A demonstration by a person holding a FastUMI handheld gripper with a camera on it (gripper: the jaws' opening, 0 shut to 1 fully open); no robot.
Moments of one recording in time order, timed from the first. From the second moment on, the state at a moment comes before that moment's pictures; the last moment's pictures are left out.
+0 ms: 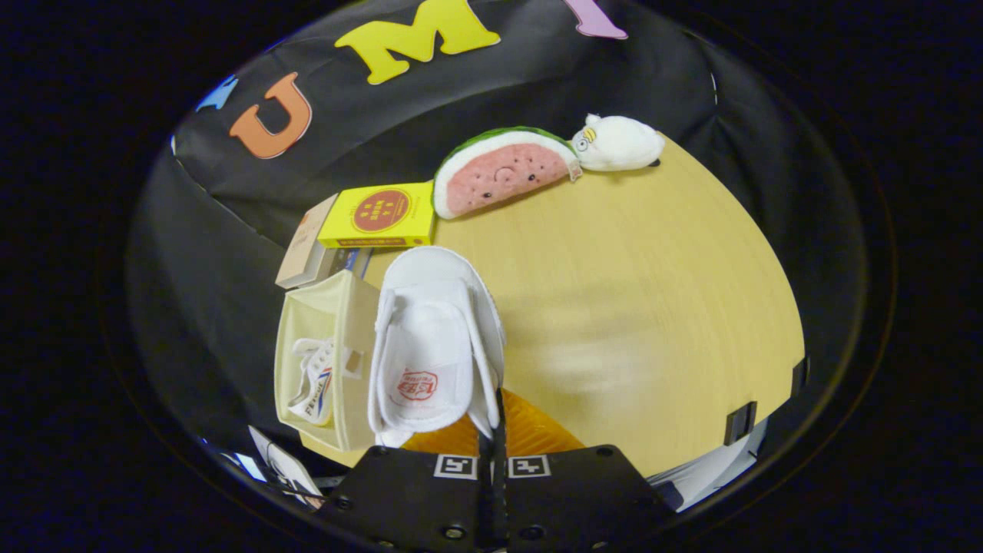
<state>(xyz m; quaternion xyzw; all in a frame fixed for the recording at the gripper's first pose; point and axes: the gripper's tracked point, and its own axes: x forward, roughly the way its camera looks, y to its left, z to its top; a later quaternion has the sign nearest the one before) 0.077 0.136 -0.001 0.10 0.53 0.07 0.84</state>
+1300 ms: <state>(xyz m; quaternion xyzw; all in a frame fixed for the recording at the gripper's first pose) 0.096 0.329 -0.053 0.07 0.47 -0.02 0.88</state>
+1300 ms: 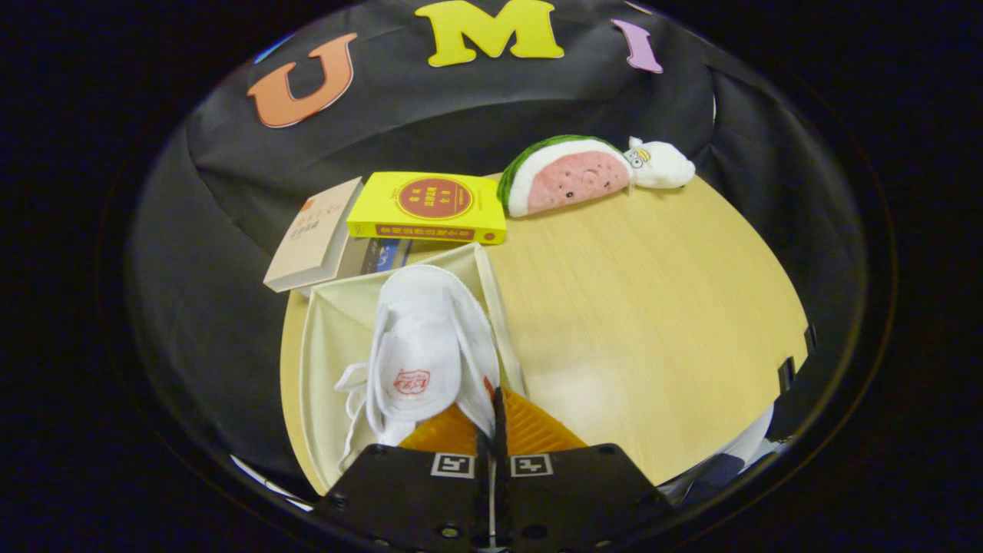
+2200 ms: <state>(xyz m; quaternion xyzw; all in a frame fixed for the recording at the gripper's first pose) 0.095 0.309 -0.008 0.03 0.33 0.06 0.94</state>
